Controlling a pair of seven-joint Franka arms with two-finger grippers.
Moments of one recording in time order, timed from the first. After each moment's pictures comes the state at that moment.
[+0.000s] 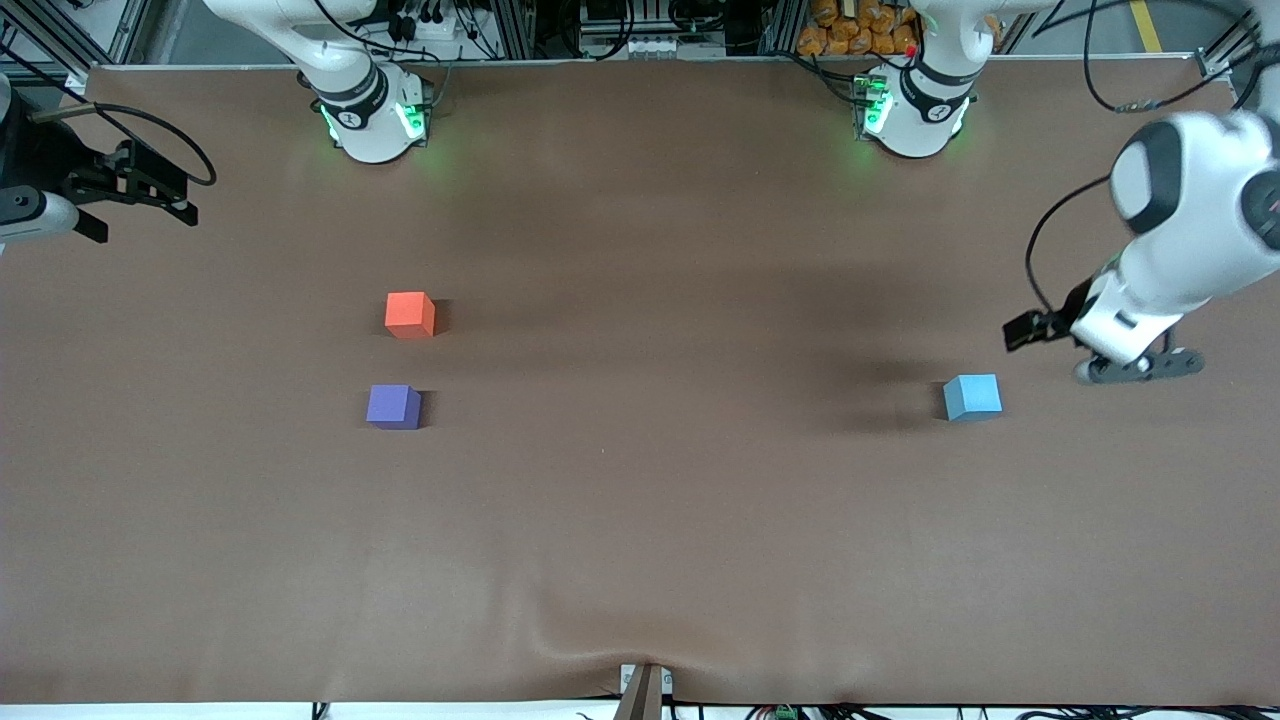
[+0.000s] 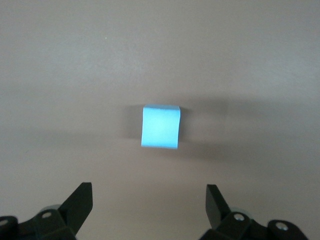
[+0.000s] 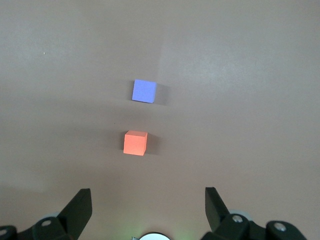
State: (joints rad) left arm 0.05 0.12 -0.05 -2.08 0.02 2.17 -0.08; right arm 0.02 -0.06 0.02 -1.54 0.05 1.43 -0.12
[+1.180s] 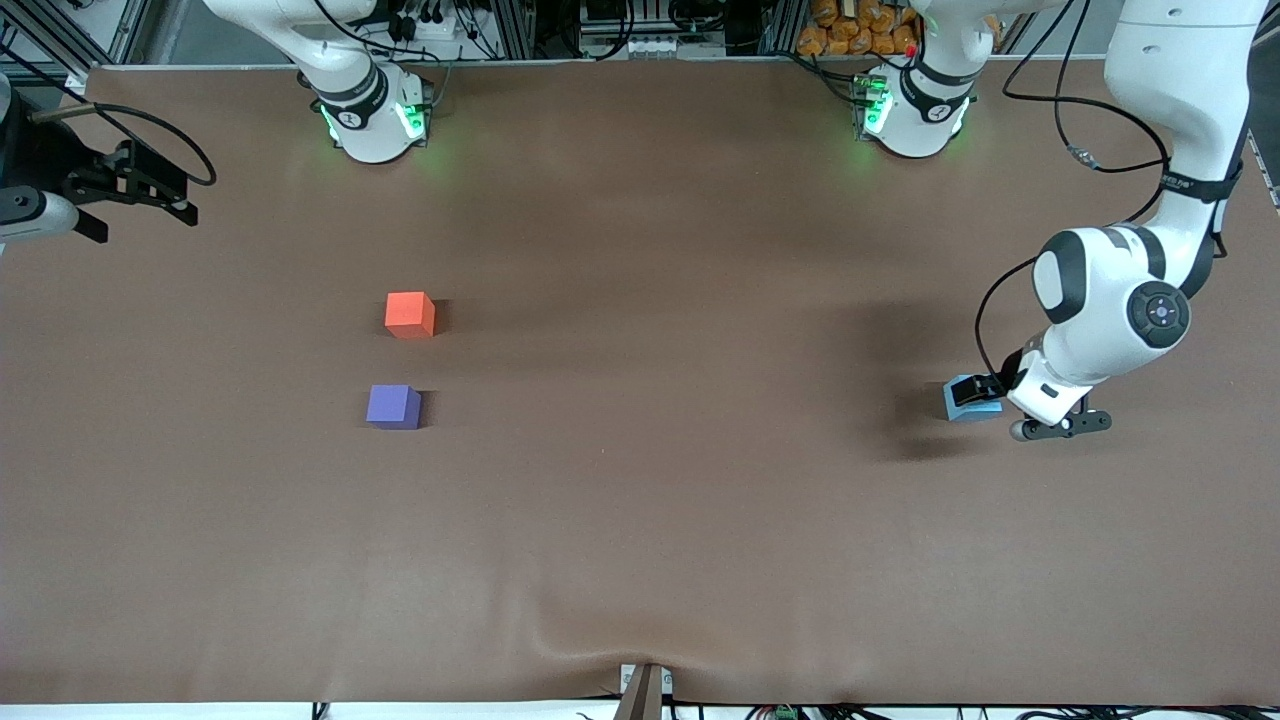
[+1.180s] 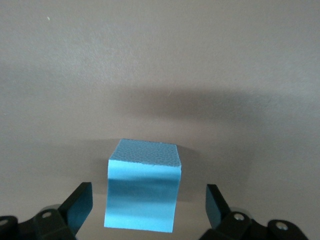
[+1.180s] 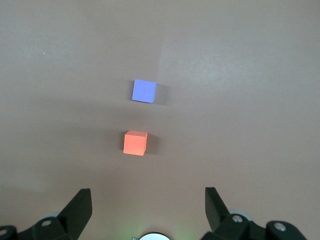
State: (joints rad) left arm 0.06 0.39 -0.05 -2.10 -0.04 2.45 -0.08; right arm 0.02 -0.06 0.02 -1.54 0.05 1.43 -0.12
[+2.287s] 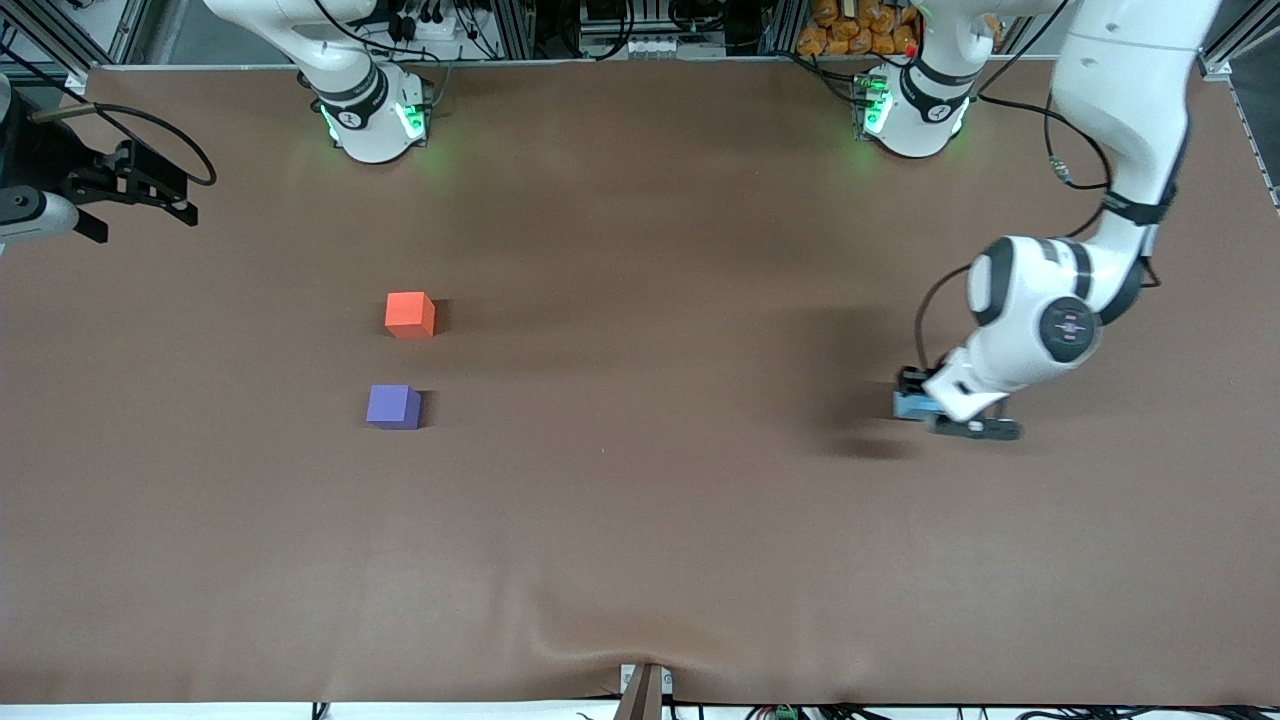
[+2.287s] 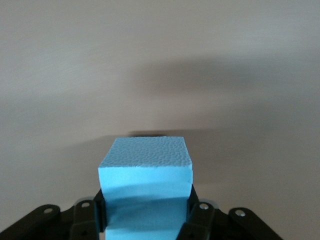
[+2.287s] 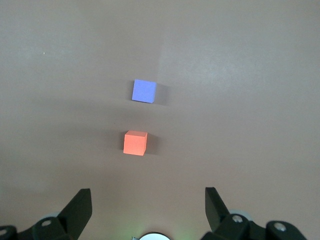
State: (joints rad) left arm -0.11 0.40 -0.11 -2.04 -0.04 2.37 0.02; right arm 0.02 -0.06 0.02 -1.54 0.05 1.43 -0.12
